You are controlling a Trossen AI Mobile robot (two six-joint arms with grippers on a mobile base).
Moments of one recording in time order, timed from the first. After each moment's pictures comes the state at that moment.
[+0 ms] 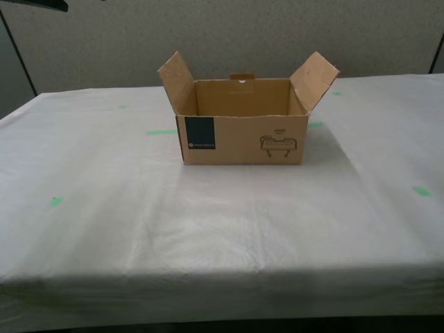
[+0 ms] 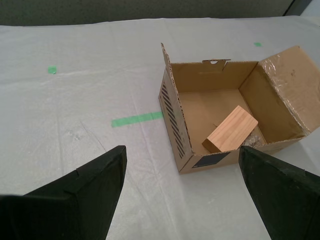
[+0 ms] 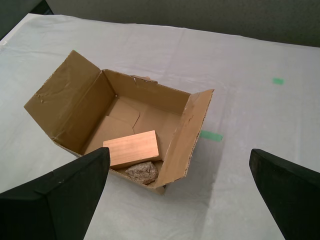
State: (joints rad) arm 0 0.32 1.17 1.20 -0.71 -0.10 0.08; arm 1 -0.41 1.01 0.87 -0.47 0.04 -0.19
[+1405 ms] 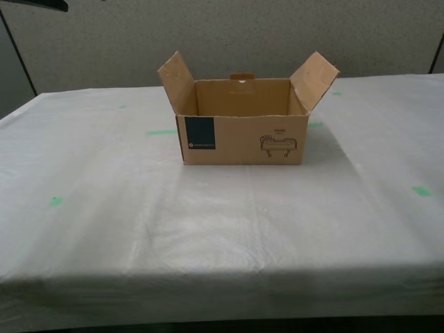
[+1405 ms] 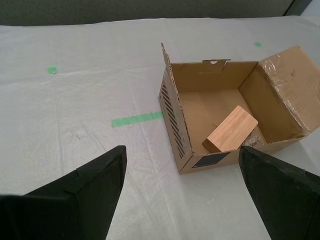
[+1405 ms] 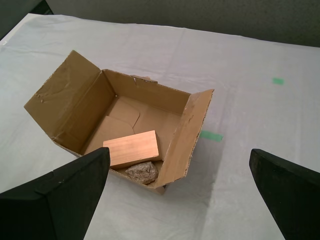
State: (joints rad) arm 0 0.31 1.17 1.20 -0.71 -0.10 0.08; arm 1 -0.41 1.01 0.87 -0.47 0.04 -0.19
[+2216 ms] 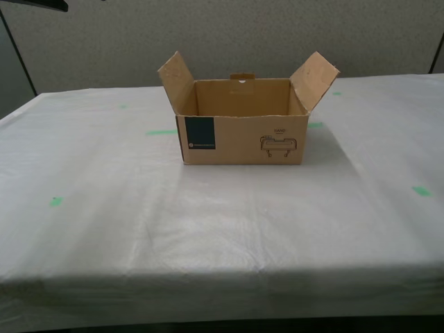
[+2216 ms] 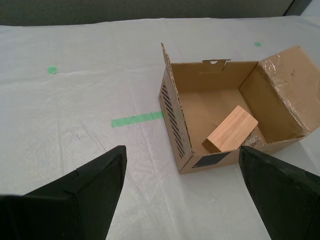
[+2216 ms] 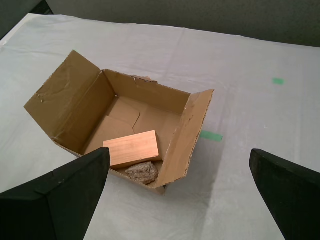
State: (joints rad) arm 0 0.32 1.17 1.20 -0.71 -0.10 0.08; arm 1 -0.41 1.01 0.87 -0.47 0.04 -0.19
